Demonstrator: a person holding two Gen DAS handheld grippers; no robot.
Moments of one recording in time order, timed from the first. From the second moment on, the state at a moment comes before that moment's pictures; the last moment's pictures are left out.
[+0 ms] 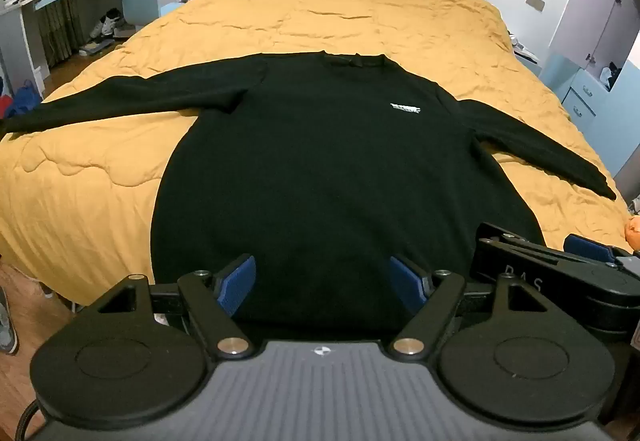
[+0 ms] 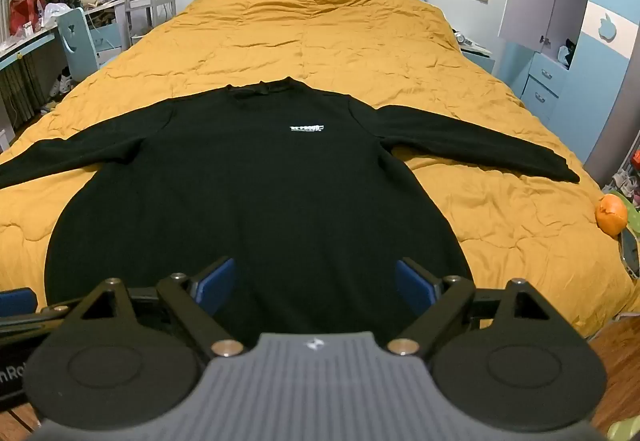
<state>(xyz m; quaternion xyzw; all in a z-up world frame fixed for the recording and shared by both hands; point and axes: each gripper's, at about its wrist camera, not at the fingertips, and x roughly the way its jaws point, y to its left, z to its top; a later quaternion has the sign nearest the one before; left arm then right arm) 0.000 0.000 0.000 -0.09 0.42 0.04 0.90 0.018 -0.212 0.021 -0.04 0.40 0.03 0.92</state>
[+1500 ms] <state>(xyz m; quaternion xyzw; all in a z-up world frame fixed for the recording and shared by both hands) 0.001 0.000 -0.004 -0.09 0.43 0.04 0.90 0.022 -0.217 0.018 -0.04 0.40 0.02 0.92</state>
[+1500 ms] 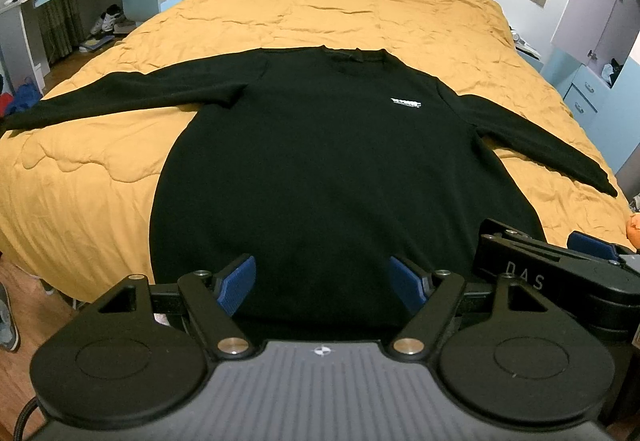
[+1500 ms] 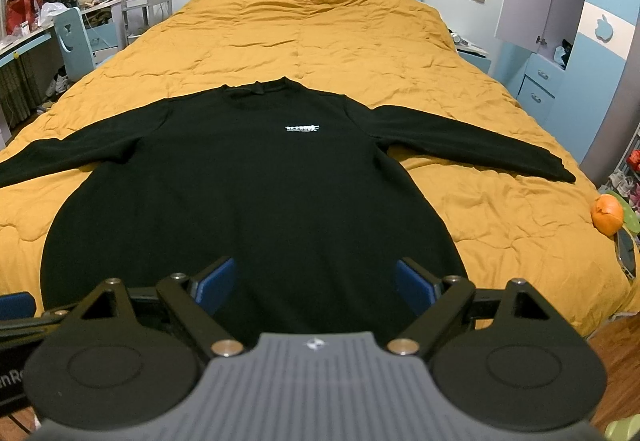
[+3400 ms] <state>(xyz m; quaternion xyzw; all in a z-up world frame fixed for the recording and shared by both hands) 0.036 0.054 -0.040 -0.16 0.45 0.04 0.88 0.068 -0.174 0.000 -0.08 0.38 0.07 0.92</state>
